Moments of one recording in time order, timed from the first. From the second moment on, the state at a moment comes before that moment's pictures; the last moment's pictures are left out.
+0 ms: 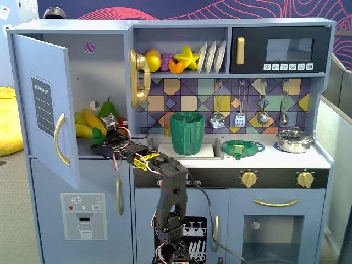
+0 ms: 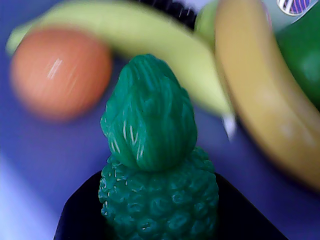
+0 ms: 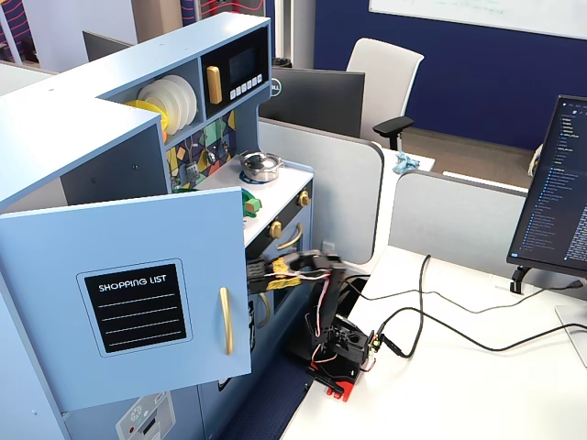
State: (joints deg) arm -41.8 104.8 102.6 4.2 -106.6
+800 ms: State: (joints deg) arm -15.4 148.9 113.0 22.1 -105.0
